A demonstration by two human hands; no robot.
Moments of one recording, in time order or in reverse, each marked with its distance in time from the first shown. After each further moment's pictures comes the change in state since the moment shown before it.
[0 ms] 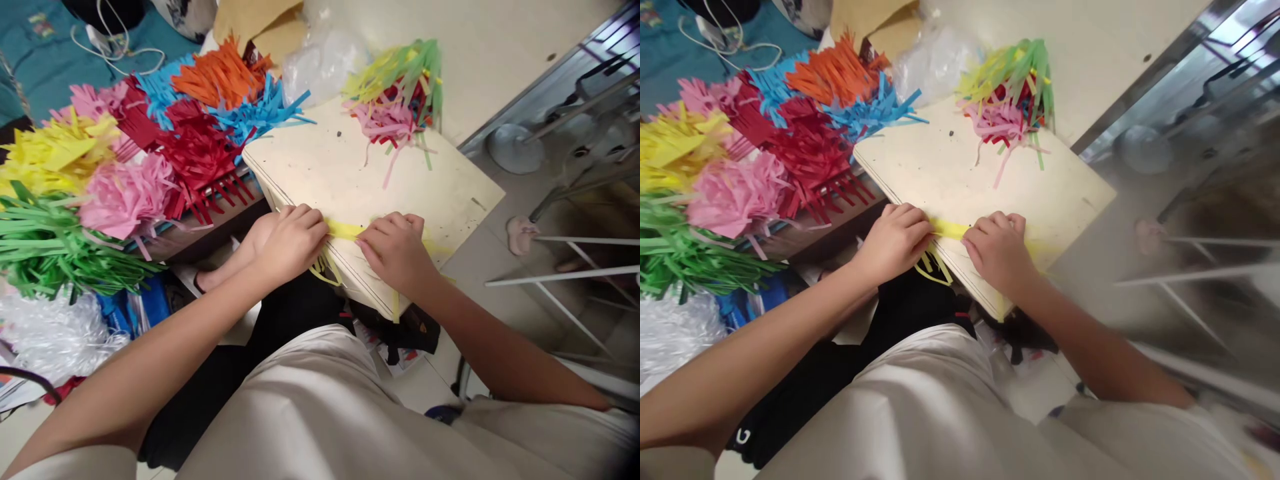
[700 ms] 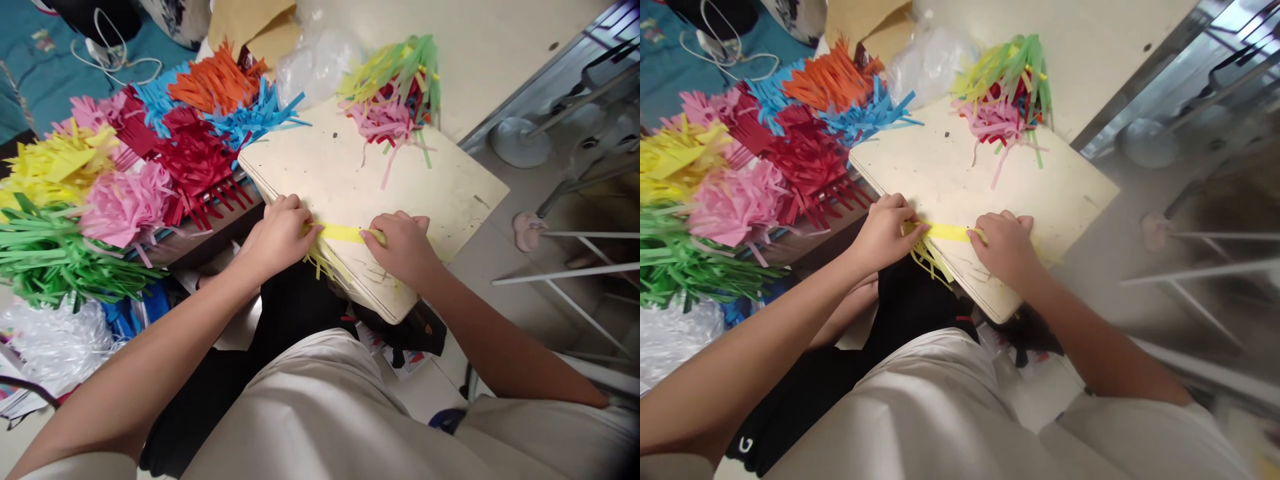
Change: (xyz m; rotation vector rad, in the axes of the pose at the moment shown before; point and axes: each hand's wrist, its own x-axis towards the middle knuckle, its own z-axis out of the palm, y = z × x) left_hand 0.015 -0.018 0.005 -0.085 -0.032 -0.321; right_hand 0.015 0.014 0.007 0.134 -0.070 0.288
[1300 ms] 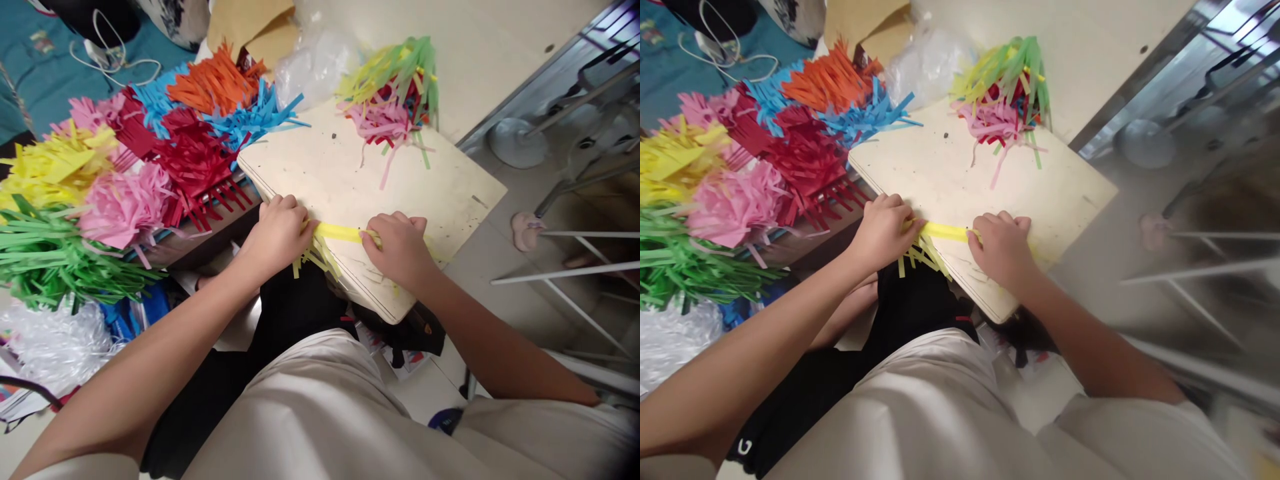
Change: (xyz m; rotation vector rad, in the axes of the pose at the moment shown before) left_hand 0.003 0.007 -0.008 0.121 -0.072 -0.079; right_hand -0.004 -0.007 0.004 -0.091 0.029 -0.024
